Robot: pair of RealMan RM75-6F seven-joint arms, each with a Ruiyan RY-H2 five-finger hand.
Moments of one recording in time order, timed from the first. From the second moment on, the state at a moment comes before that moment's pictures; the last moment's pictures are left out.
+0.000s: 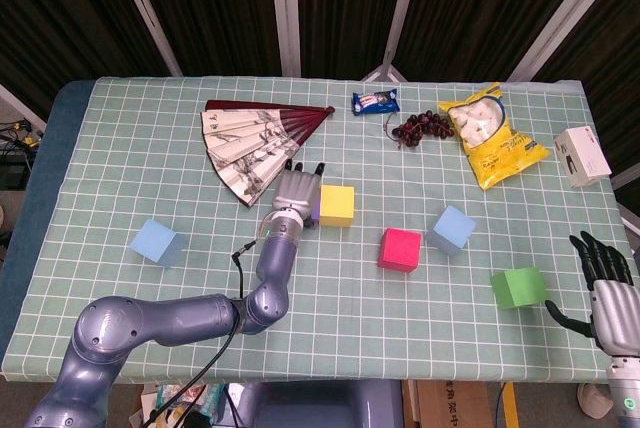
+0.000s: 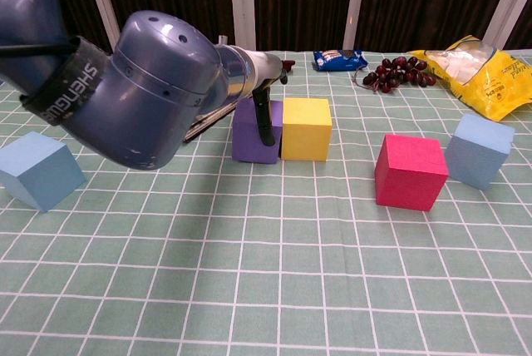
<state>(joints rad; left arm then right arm) -1.38 -1.92 -0.47 -1.10 0.10 0.98 1.09 0.05 -1.08 0.08 -1.65 -1.44 1.45 0.13</state>
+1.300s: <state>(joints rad) -1.39 -1.95 -0.47 -1.05 0.13 0.97 1.07 0.05 -1.08 0.08 -1.65 -1.44 1.44 0.14</state>
